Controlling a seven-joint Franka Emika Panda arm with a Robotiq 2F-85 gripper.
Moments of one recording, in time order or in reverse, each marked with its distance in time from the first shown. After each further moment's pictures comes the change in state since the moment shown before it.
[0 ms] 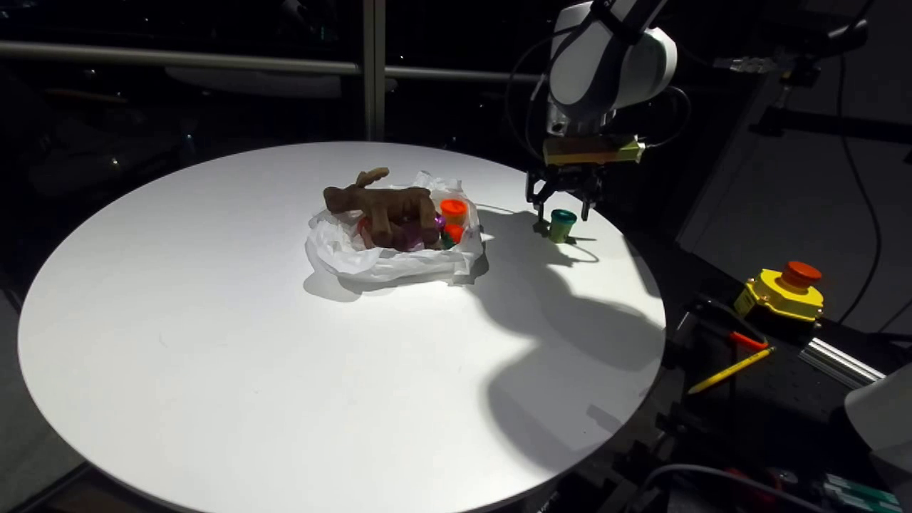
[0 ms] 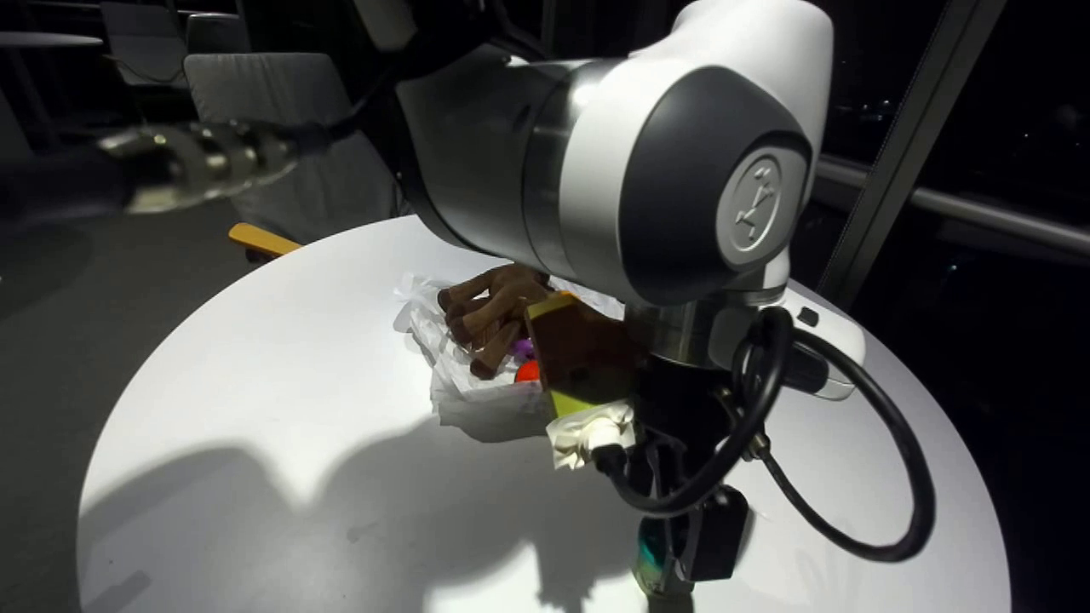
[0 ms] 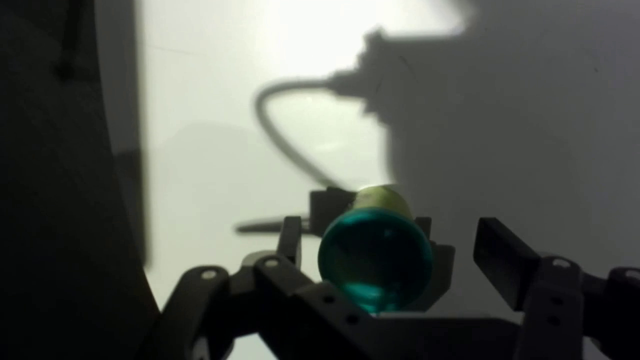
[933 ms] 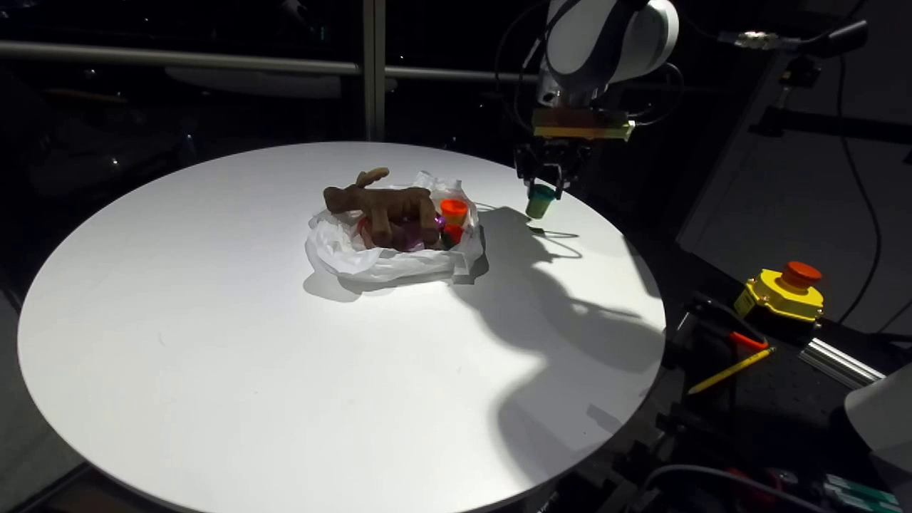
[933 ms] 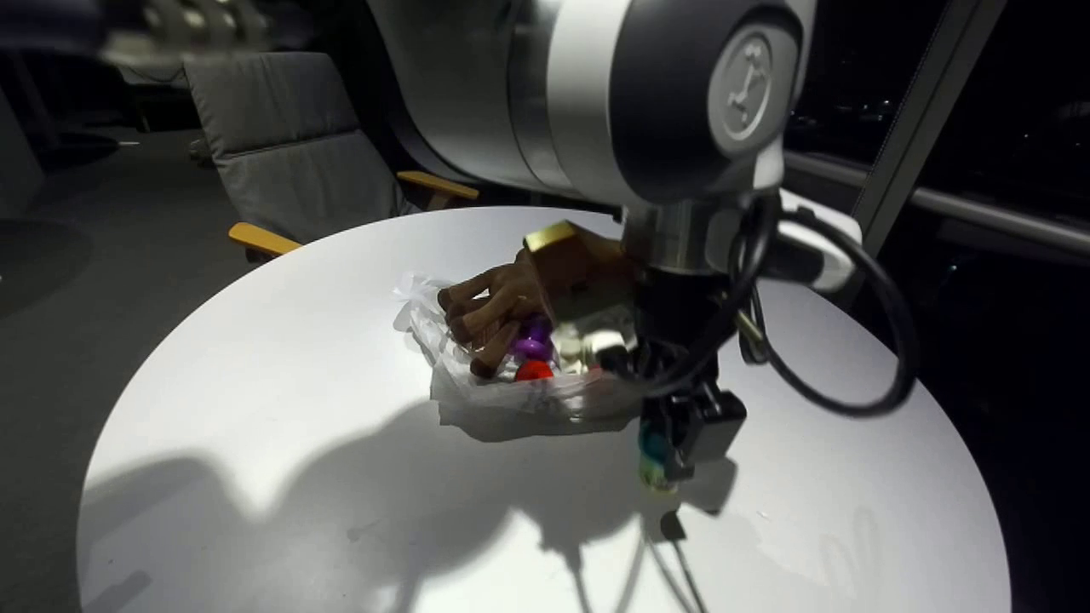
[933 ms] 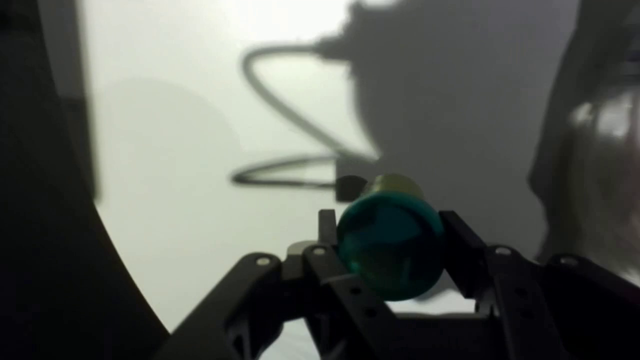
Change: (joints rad) arm 0.045 -0.086 -0.005 -0.001 -0.023 0.053 0.016
